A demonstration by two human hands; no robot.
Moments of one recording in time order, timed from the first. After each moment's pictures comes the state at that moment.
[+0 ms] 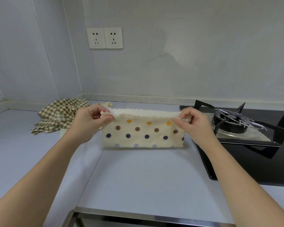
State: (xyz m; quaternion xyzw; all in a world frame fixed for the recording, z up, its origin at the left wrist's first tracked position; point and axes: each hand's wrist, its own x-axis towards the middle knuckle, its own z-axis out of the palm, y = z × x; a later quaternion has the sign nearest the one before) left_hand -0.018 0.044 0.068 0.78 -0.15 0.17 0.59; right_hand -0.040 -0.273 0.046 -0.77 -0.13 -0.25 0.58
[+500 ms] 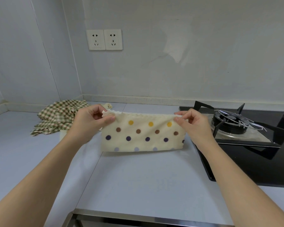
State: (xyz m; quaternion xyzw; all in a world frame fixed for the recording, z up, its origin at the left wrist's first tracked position) left_hand -0.021 0.040 0.072 0.79 -0.15 0.18 0.57; right_hand -0.032 -0.274 0.040 -0.73 -0.07 -0.24 0.63
